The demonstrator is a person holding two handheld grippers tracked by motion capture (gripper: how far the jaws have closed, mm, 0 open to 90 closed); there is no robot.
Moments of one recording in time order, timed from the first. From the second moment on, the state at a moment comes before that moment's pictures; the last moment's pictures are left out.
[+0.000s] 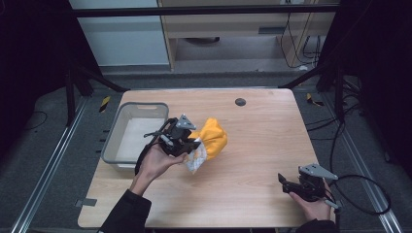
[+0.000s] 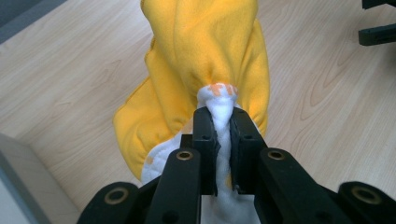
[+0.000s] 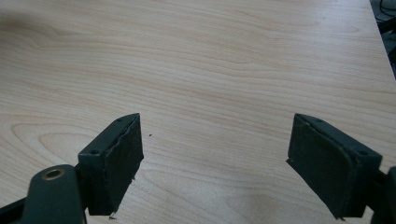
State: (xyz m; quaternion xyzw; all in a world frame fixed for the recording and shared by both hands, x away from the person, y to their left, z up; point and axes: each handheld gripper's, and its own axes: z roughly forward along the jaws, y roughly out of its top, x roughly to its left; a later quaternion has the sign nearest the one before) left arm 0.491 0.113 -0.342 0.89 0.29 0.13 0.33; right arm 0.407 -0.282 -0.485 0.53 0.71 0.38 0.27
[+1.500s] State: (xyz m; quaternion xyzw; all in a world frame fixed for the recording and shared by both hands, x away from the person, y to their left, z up) left arm 0.495 0.058 -0.404 0.91 0.25 0.10 0.30; right arm 0.408 -0.281 -0.485 0.53 0.71 0.37 0.27
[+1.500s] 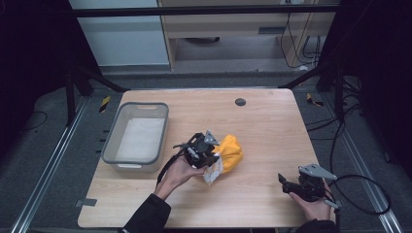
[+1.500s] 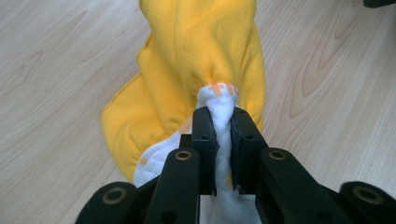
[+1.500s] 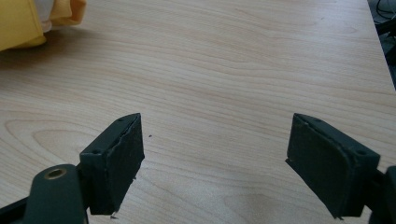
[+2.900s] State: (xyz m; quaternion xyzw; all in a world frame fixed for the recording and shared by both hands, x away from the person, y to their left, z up) left arm 0.486 0.059 -0.427 0.91 0.25 0.09 0.32; right arm 0.408 -0.282 -0.487 0.53 0.71 0.37 0.27
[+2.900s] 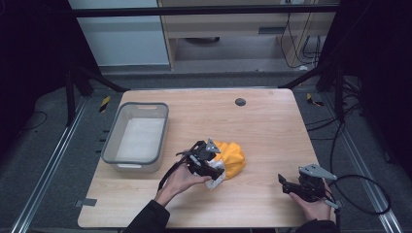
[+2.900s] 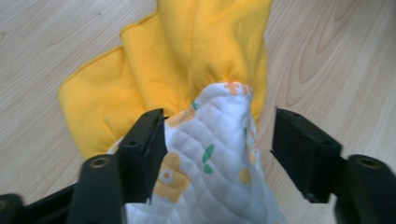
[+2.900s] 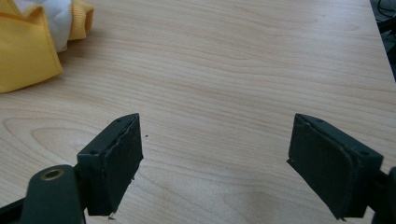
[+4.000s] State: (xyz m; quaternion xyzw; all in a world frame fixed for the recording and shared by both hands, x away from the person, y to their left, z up) left arm 0.441 0.165 -0.435 0.84 0.33 0.15 0.39; right arm 0.406 -0.280 -0.490 0.53 0.72 0.37 0.26
